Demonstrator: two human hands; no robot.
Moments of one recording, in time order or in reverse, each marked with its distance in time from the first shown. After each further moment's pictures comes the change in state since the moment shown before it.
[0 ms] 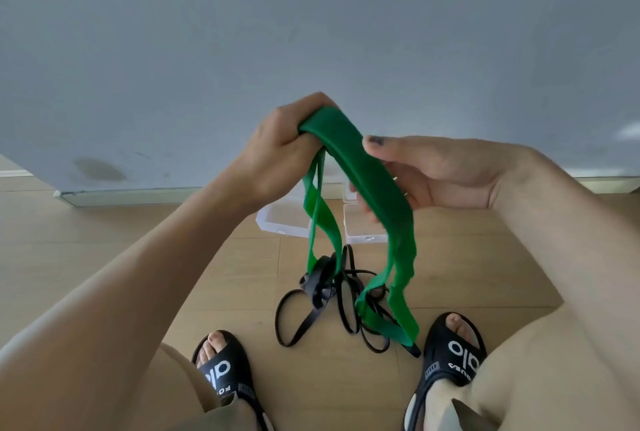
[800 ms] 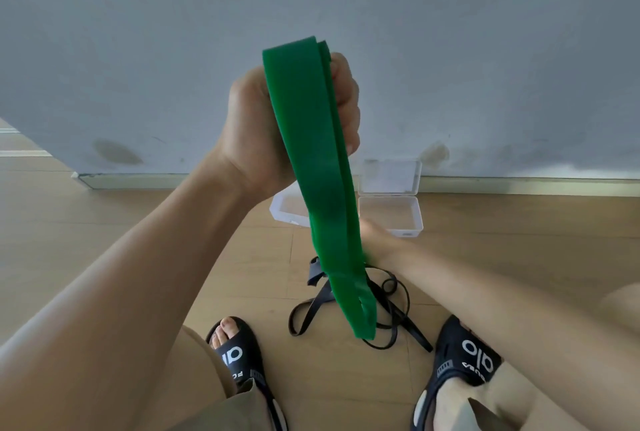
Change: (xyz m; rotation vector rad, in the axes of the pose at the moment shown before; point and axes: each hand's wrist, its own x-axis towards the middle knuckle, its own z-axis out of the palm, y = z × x) left_hand -0.008 0.018 -0.021 -1.022 -0.166 -0.125; right_hand 0.133 0.146 0.052 -0.091 0.338 0.235
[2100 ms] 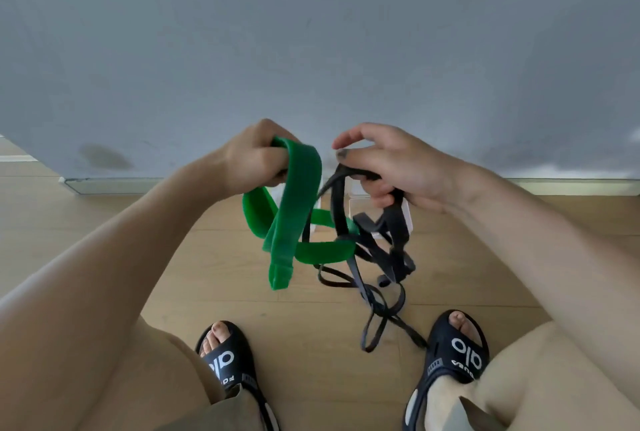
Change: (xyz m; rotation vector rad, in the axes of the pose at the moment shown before) left_hand -0.004 -0.018 -0.063 1.022 0.013 -0.247; right_hand -0.097 -0.110 -0.067 0.168 0.038 -0.311
